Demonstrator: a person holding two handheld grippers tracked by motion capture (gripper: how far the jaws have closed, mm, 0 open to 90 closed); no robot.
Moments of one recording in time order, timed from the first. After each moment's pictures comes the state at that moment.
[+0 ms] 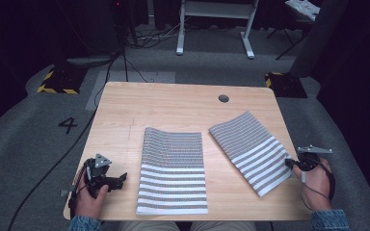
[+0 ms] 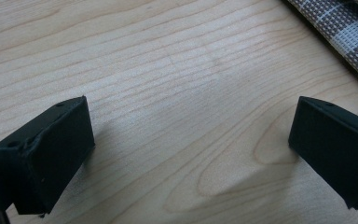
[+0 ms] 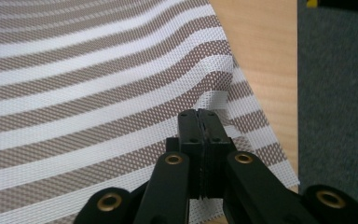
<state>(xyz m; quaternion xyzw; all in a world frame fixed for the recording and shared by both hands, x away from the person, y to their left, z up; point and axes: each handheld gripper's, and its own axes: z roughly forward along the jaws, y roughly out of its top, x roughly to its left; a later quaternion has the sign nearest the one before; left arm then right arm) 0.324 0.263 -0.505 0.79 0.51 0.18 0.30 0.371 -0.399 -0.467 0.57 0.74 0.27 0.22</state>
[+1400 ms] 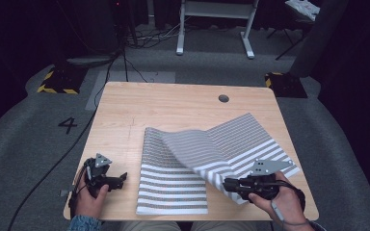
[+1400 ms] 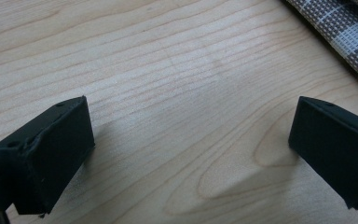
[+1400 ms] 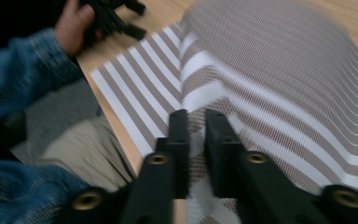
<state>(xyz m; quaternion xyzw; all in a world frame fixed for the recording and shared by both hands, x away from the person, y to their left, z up) 0.326 0.263 -0.505 0.78 0.51 0.17 0.31 0.281 -0.221 -0.383 0.29 0.84 0.46 0.02</state>
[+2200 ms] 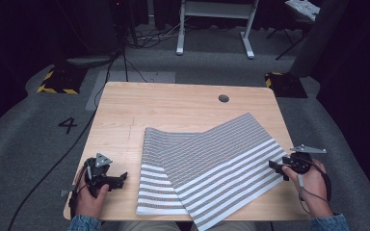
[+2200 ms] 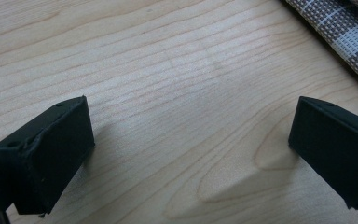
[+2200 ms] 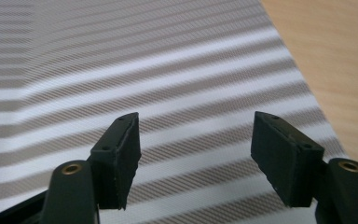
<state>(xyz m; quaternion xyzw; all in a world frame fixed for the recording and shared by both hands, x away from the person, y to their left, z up) 0.326 0.262 -0.505 0.79 0.51 0.18 0.31 0.366 -0.373 -0.464 0.57 0.74 0.30 0.18</state>
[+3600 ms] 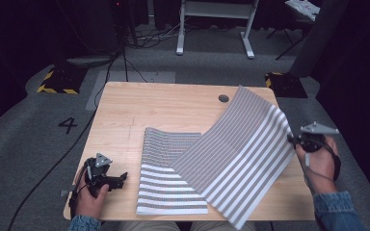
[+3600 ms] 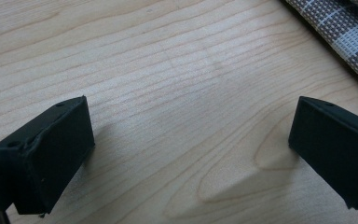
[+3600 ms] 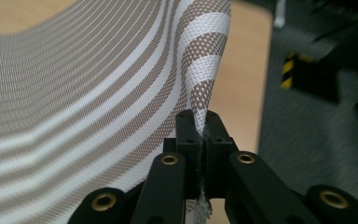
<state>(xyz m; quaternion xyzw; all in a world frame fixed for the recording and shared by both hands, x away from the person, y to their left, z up) 0.326 0.262 -0.505 0.78 0.51 0.18 0.31 0.406 -0.383 -0.392 0.48 0.76 0.30 0.32</state>
